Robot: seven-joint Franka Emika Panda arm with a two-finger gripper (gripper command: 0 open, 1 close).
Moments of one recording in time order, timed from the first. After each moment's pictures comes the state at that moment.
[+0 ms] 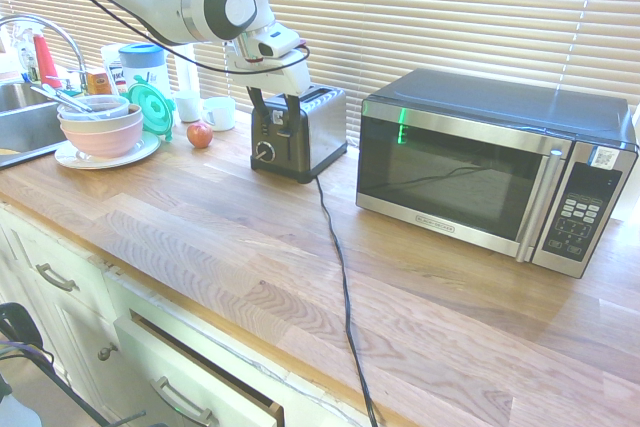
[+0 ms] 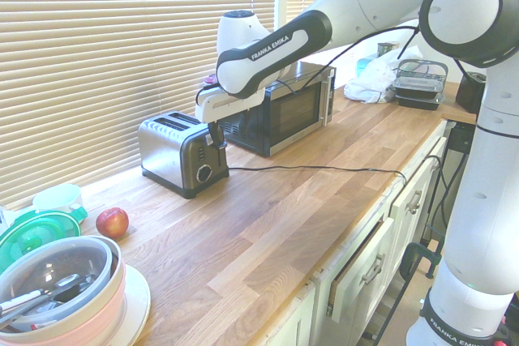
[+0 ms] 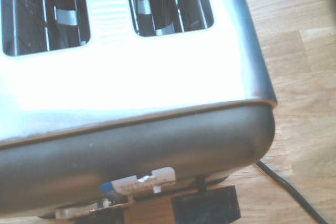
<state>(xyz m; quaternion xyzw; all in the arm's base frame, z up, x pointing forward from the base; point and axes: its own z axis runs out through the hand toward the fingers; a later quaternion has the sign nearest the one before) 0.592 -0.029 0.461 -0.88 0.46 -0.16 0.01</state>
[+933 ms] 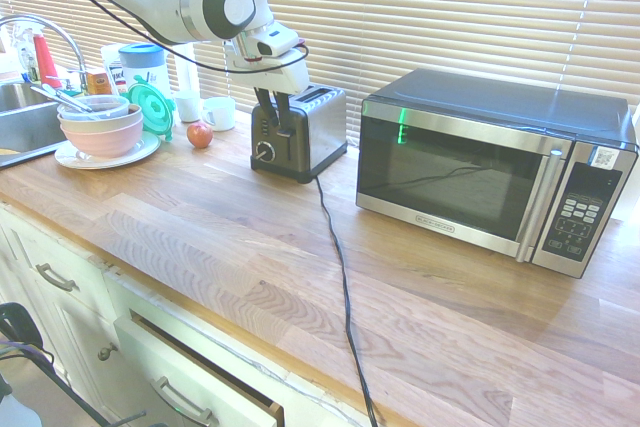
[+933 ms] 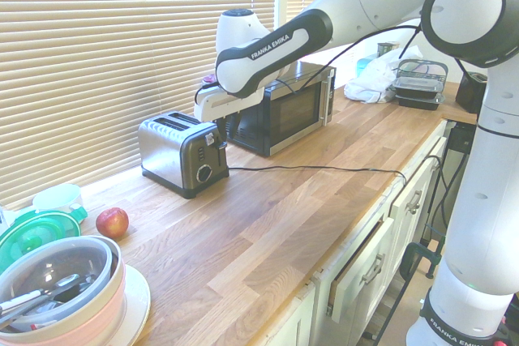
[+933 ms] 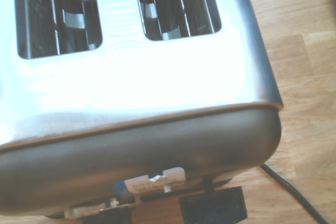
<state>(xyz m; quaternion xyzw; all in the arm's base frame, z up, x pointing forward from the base) 0.591 -0.023 0.465 -0.88 0.45 -0.16 0.01</state>
